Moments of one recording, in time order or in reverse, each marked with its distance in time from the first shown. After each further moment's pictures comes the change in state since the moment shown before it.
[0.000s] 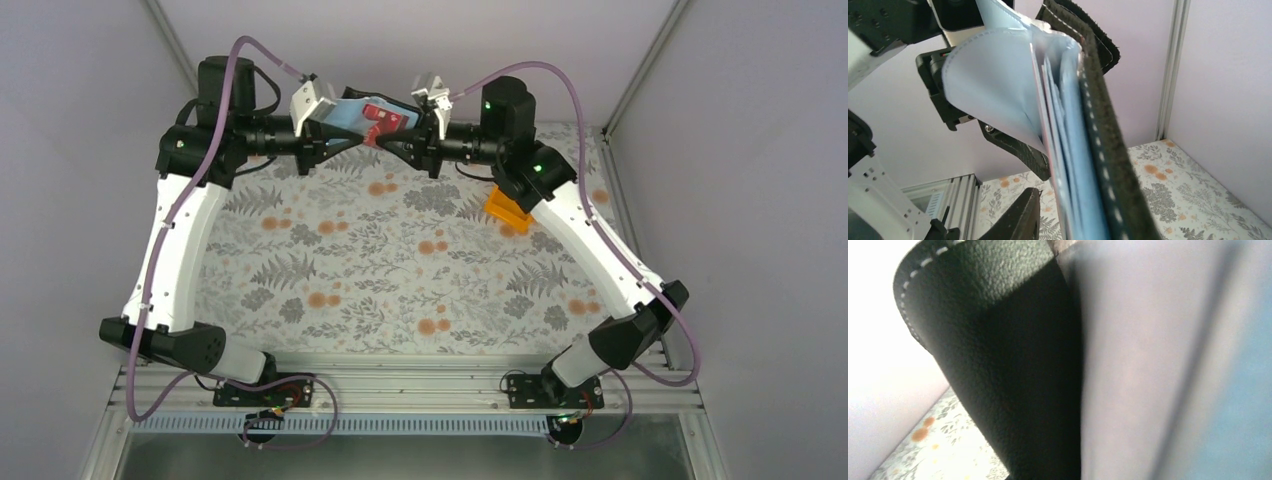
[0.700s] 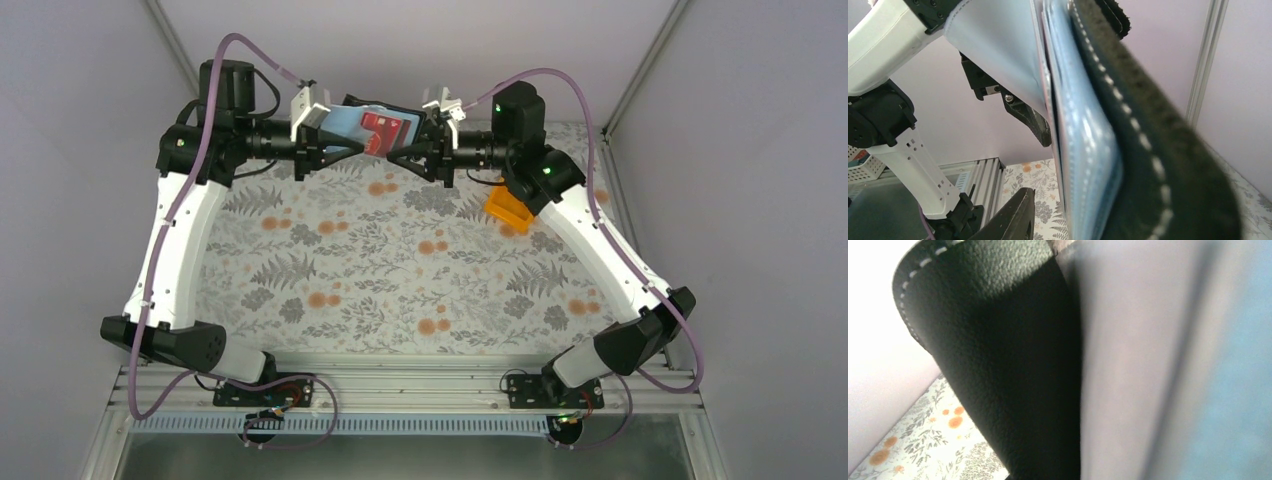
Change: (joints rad) left arm 0.019 0.005 -0.013 -0.047 0.166 0.048; right arm -0.063 -0.047 -0.077 -0.025 -0.174 -0.052
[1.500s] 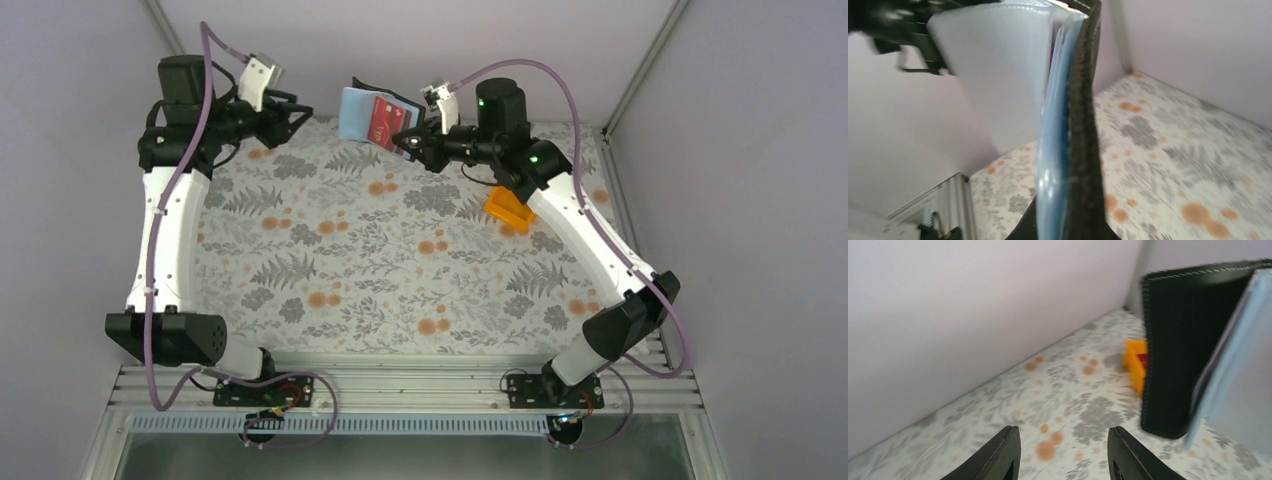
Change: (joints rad) left arm 0.199 0.005 -0.100 0.207 -0.340 -0.222; right arm -0.006 0.076 0.055 -0.092 0.226 0.186
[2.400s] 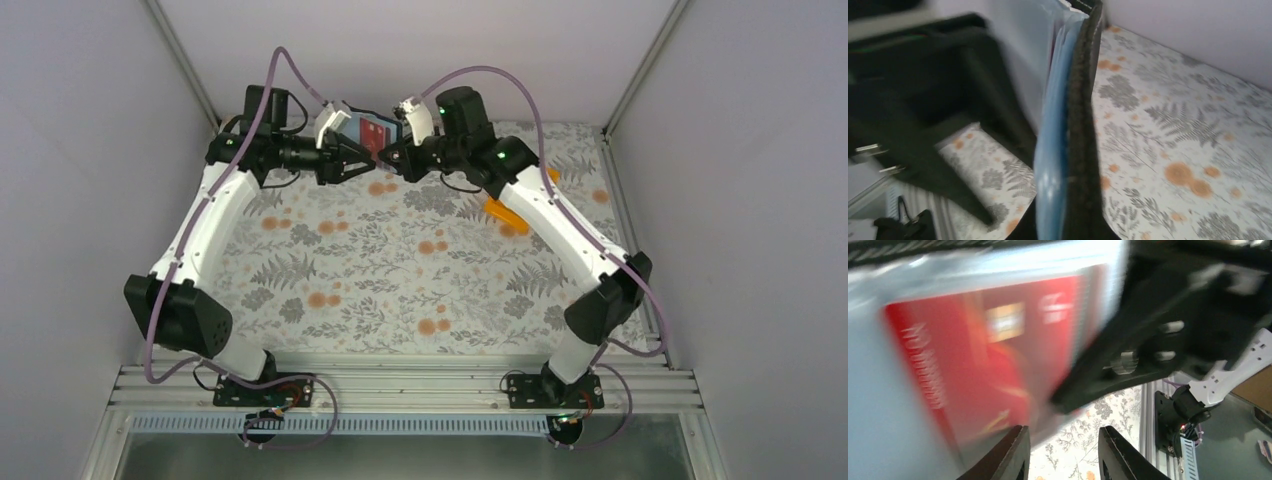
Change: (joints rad) left arm -0.192 0.061 -0.192 0.013 0.295 0.005; right arm 0.097 0.154 0.116 -0.210 0.294 -0.006
